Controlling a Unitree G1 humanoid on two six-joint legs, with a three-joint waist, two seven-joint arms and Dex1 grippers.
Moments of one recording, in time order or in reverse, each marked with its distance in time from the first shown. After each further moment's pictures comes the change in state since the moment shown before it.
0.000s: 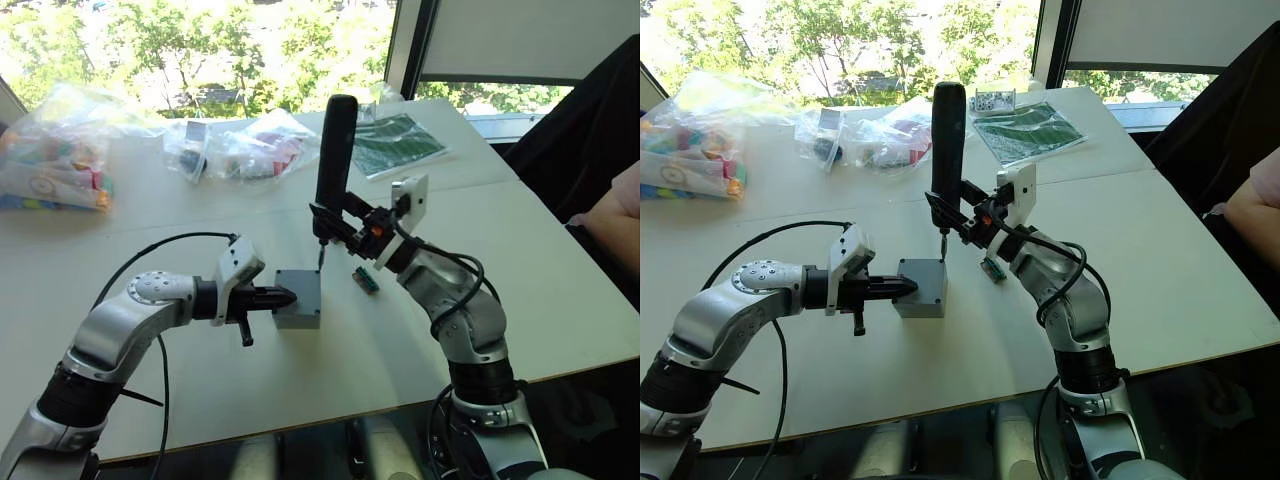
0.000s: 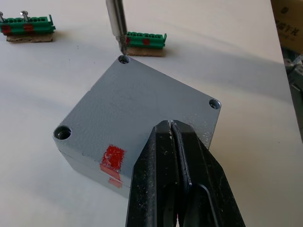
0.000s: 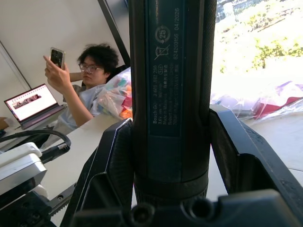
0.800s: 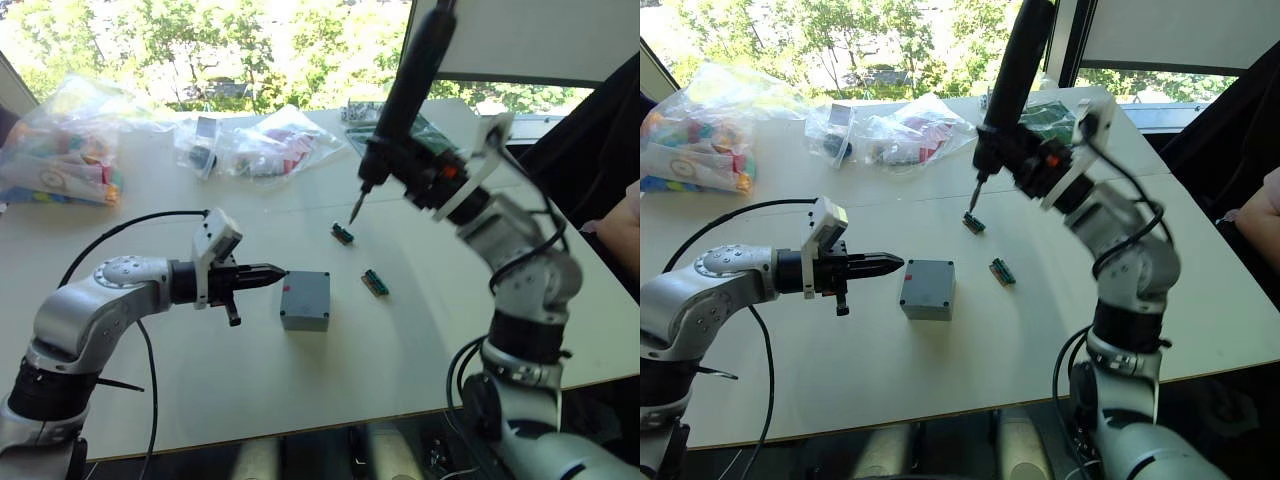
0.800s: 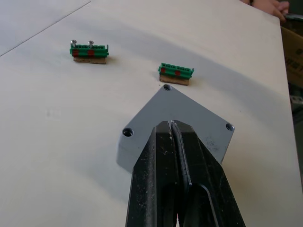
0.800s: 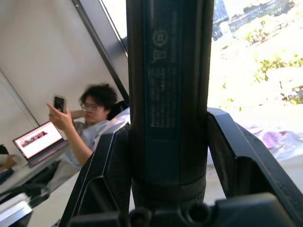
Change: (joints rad) left arm -0.072 0.046 0.117 -0.035 -0.167 0.127 0.037; right arm -0.120 -0.037 -0.279 -0.067 0.181 0.267 0.059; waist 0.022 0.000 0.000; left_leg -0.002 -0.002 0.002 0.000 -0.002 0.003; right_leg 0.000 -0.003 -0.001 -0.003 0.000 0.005
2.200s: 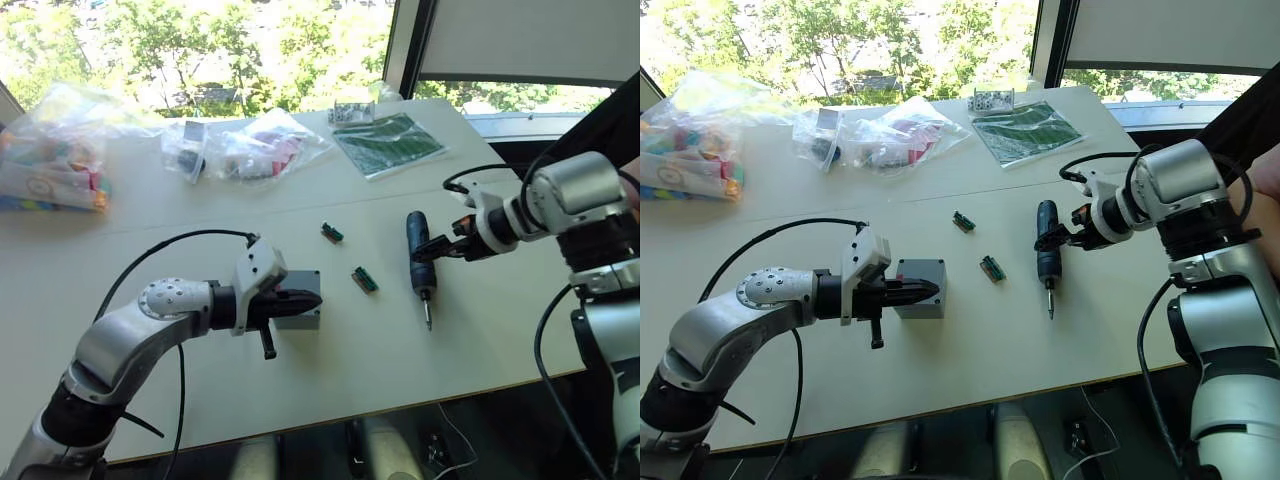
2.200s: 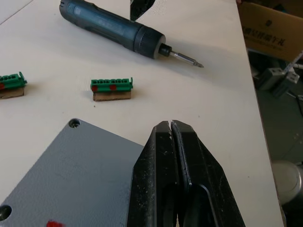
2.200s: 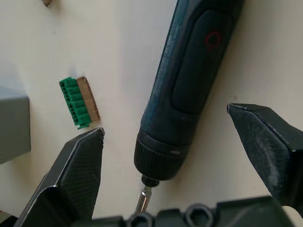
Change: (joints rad) left arm 0.119 -0.103 -0.114 -0.203 0.068 -0.063 0.127; right arm -0.555 -0.601 0.654 0.819 -0.191 0.770 0.293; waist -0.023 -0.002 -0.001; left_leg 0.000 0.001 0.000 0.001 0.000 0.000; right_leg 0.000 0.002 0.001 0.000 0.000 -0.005
